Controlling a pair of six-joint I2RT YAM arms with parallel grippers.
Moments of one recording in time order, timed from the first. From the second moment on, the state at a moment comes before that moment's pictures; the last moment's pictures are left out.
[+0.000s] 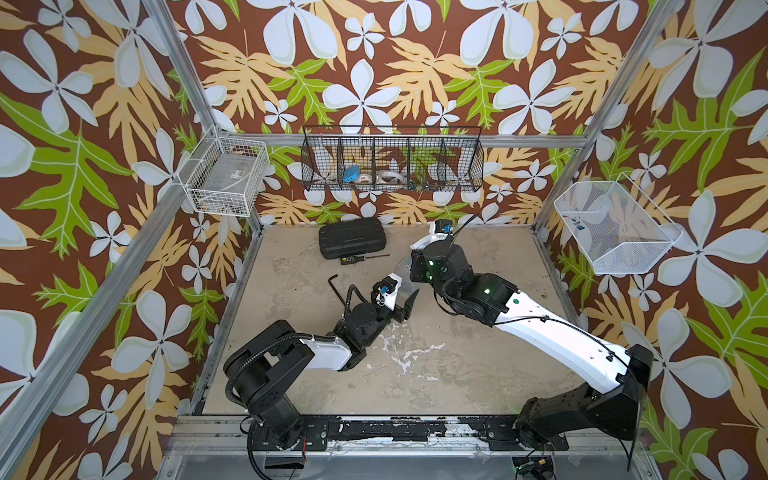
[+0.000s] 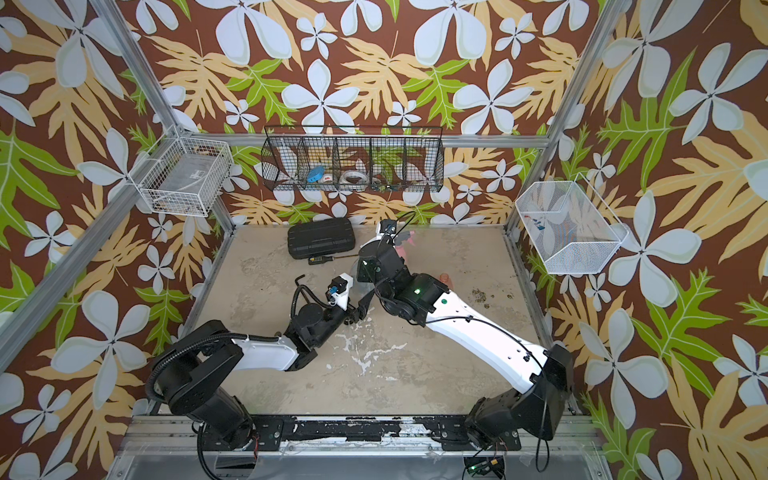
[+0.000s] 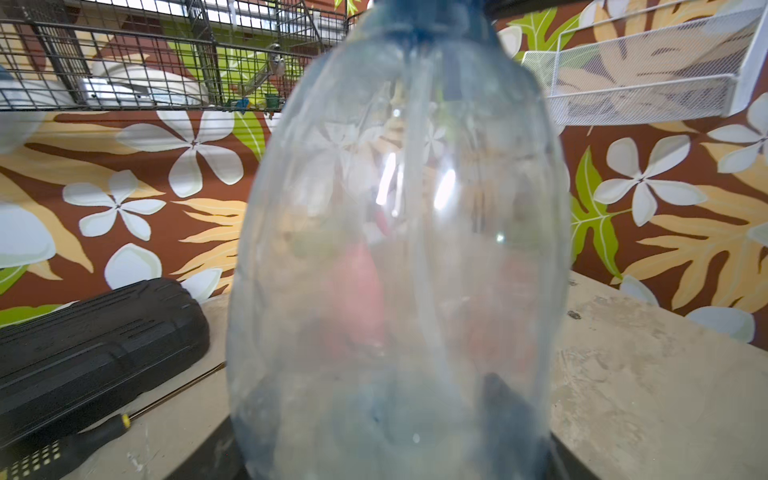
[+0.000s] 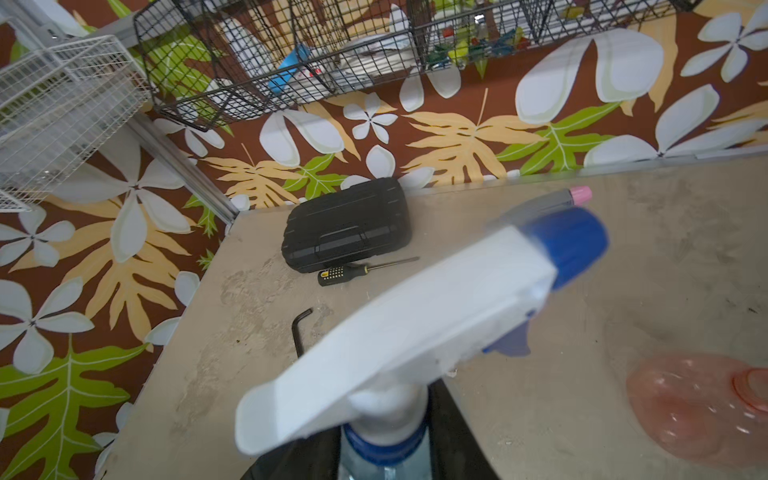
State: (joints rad) left arm -0.79 1.63 0.58 1.12 -0.20 0.01; right arm 0.85 1.49 1.45 -0.50 0.52 0.63
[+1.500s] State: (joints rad) left arm -0.76 1.65 0.49 1.50 0.07 -0.22; right arm 0.72 1.24 1.44 -0.55 -0.11 0.19
